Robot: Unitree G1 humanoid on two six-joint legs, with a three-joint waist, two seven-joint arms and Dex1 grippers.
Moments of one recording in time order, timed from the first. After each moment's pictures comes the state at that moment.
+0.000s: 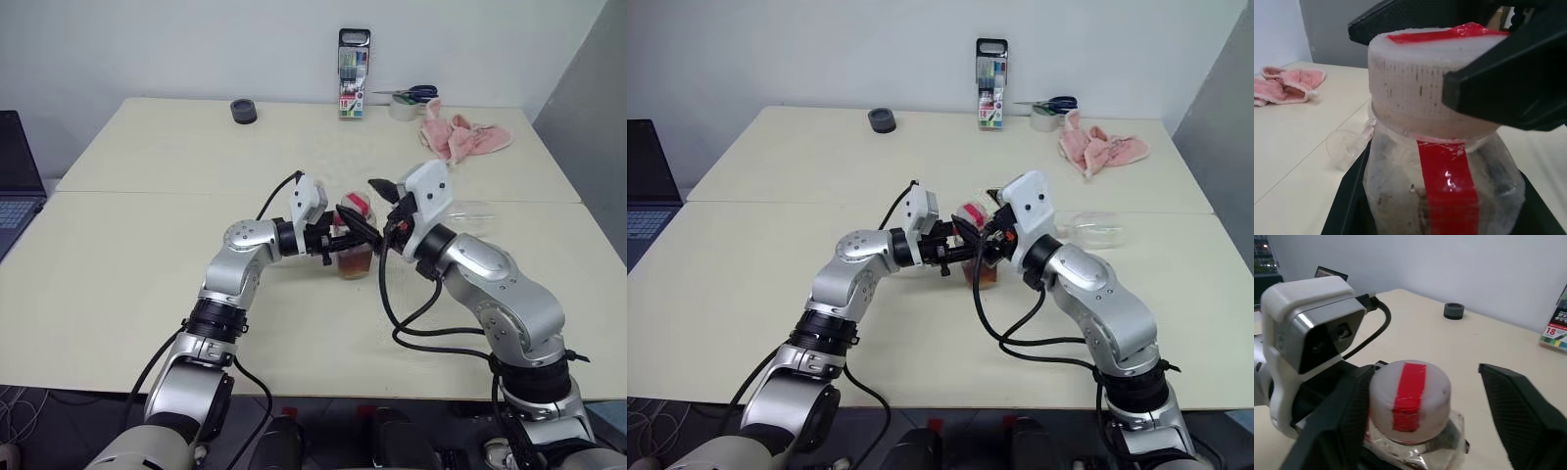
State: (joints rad) left arm -0.72 0.27 -0.11 0.32 -0.31 0.19 -1.10; right arm -0.52 -0.31 0.15 -0.50 0.41 0.74 0.30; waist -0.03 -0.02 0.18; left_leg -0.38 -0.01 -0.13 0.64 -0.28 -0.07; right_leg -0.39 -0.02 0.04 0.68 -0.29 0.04
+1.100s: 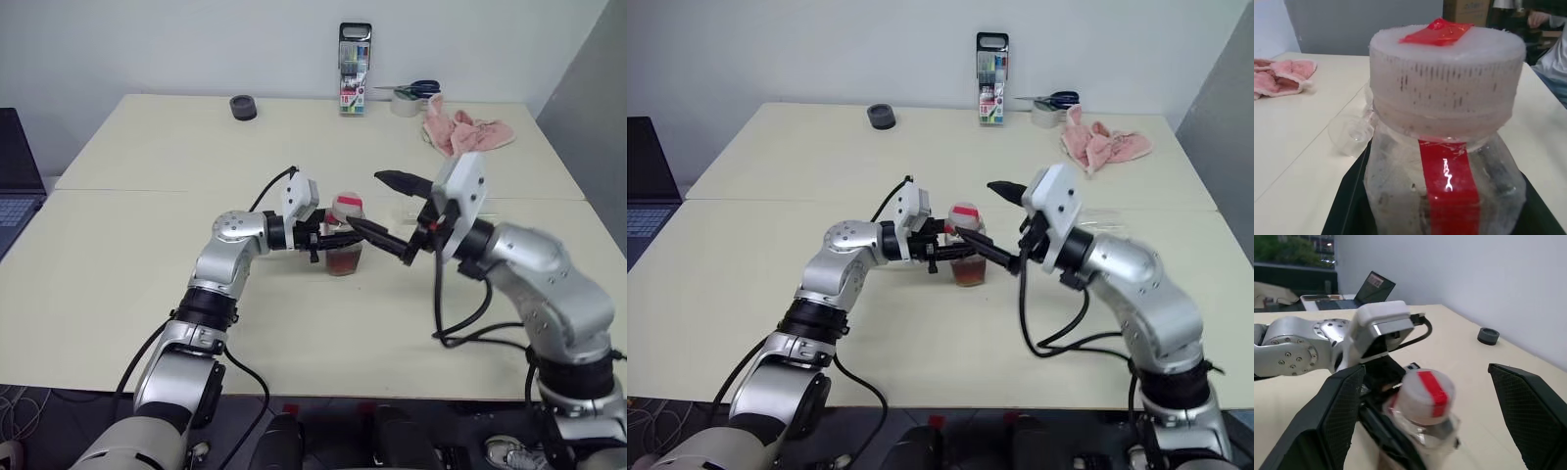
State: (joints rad) left arm -0.81 0.32 -0.12 0.46 -0.29 0.10 -1.19; right arm -0.47 -0.41 0.09 -0.60 0.41 0.67 0.49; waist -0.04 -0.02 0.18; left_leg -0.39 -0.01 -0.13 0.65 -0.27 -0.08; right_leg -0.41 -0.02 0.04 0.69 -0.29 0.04
